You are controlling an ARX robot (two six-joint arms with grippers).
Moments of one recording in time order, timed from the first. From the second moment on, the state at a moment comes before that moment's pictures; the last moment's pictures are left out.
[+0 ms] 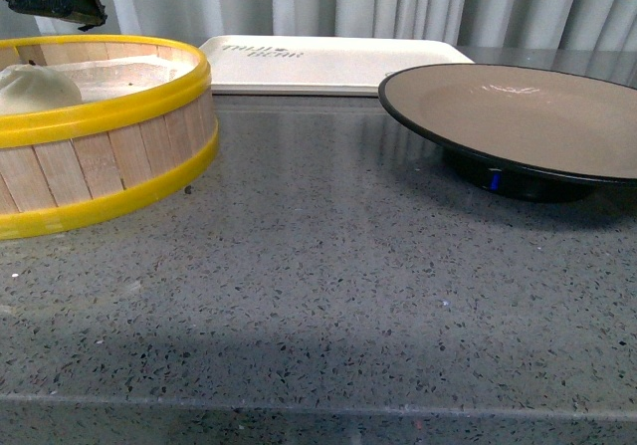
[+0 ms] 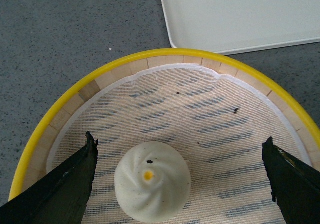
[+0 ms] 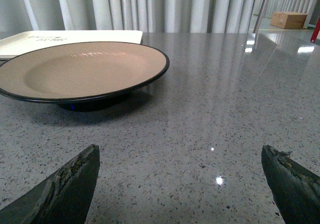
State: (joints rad) left arm -0.14 1.43 1.12 -0.14 -0.11 0.08; right arm 0.00 0.00 0.01 0.00 0.00 0.00
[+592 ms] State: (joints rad) left arm -0.12 1.51 1.12 -0.16 -0.16 0.11; right arm 0.00 0.00 0.01 0.00 0.00 0.00
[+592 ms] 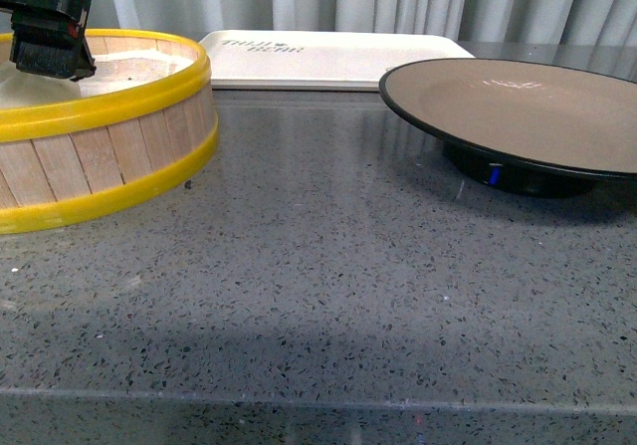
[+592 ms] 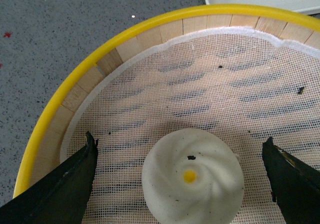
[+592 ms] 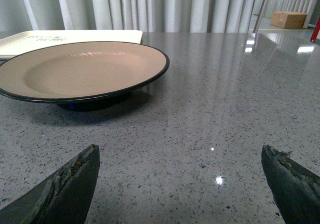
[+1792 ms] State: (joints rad) left arm -0.17 1.48 1.26 -0.26 -0.12 0.08; right arm 0.00 0.00 0.01 0.00 0.00 0.00
